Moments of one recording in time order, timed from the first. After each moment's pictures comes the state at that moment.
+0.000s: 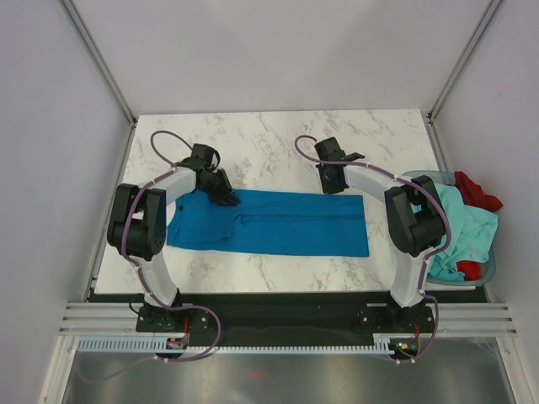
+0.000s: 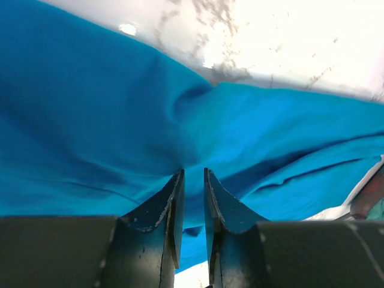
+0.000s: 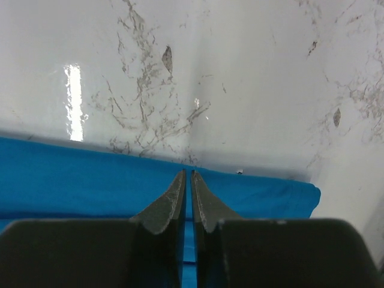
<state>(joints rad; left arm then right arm) -0.19 1.84 1.16 -0.44 0.35 -0.60 0.41 1.93 1.35 -0.50 0.25 0.20</state>
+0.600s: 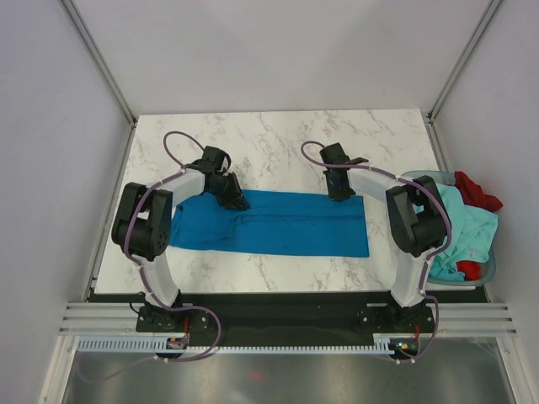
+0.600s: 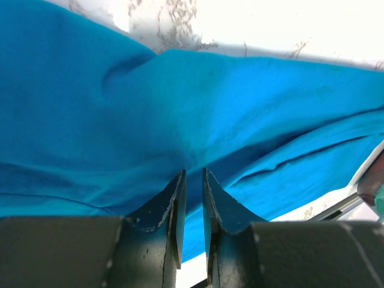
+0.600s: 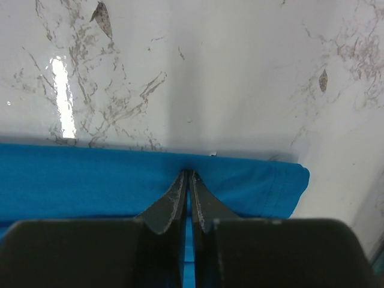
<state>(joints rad) -0.28 1.85 1.16 -0.43 0.37 -0.60 0.38 1.92 1.28 -0.51 0.28 0.24</state>
